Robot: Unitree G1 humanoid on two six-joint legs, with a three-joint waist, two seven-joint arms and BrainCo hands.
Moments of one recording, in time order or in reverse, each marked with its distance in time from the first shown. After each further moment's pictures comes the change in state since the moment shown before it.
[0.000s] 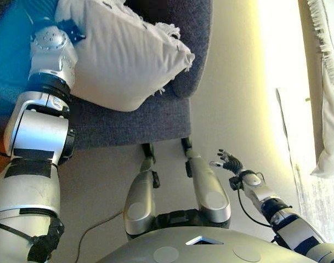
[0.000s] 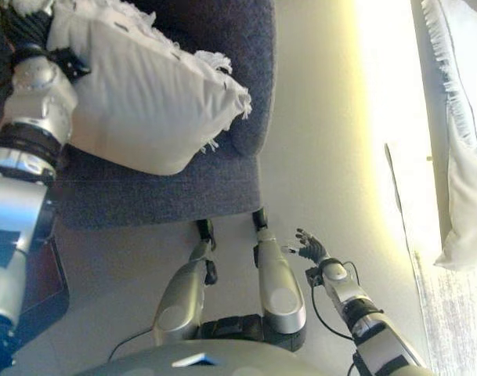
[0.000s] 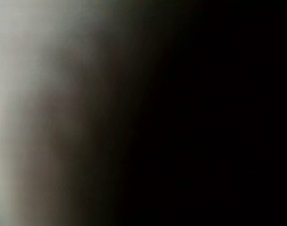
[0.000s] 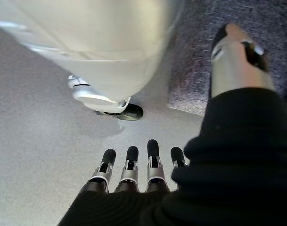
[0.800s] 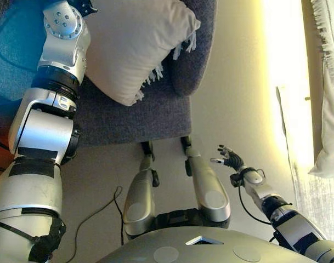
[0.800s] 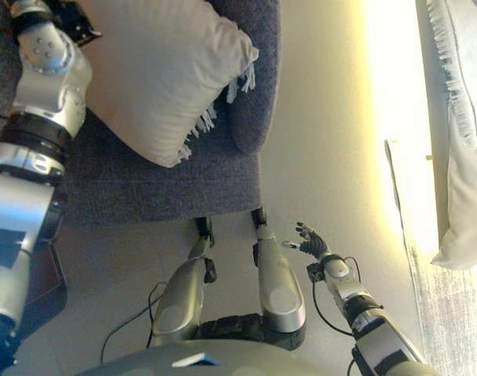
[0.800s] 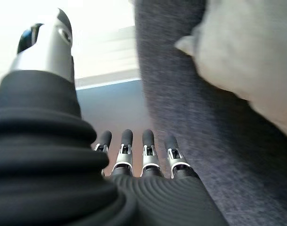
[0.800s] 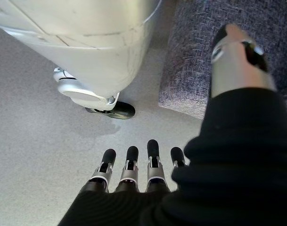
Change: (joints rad) left arm 0.076 -0.013 -0.012 -0.241 0.125 -0.221 0.100; right arm -0.019 -0.001 -0.038 0.115 0.003 -0.113 0.044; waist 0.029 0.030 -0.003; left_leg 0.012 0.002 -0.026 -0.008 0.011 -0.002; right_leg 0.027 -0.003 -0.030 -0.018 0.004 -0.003
